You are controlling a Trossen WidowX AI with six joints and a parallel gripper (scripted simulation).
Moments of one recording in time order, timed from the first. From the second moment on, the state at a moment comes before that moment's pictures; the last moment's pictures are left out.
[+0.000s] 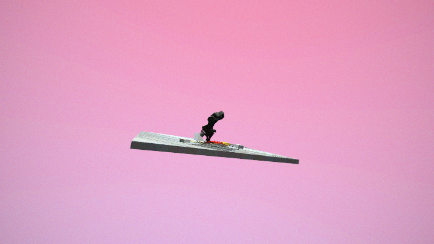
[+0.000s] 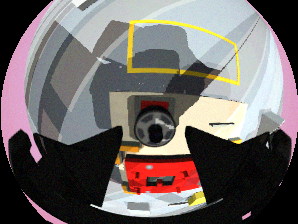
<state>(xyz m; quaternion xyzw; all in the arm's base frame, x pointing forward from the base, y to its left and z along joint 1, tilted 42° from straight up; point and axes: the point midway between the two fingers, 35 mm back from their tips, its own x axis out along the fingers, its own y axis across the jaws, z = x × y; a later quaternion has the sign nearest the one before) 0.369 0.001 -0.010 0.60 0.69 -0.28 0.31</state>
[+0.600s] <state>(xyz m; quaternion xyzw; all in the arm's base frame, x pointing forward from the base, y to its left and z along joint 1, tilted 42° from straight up) 0.367 0.007 -0.017 0.60 0.69 -0.28 0.31</state>
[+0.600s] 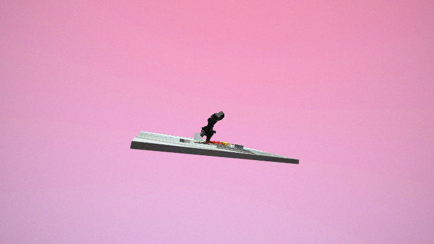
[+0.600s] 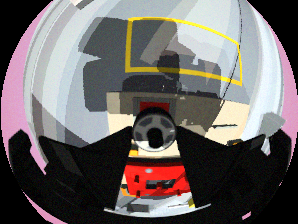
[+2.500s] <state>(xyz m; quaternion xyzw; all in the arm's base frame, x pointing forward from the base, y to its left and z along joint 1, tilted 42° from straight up) 0.369 -0.002 -0.005 0.60 0.69 -0.28 0.30</state>
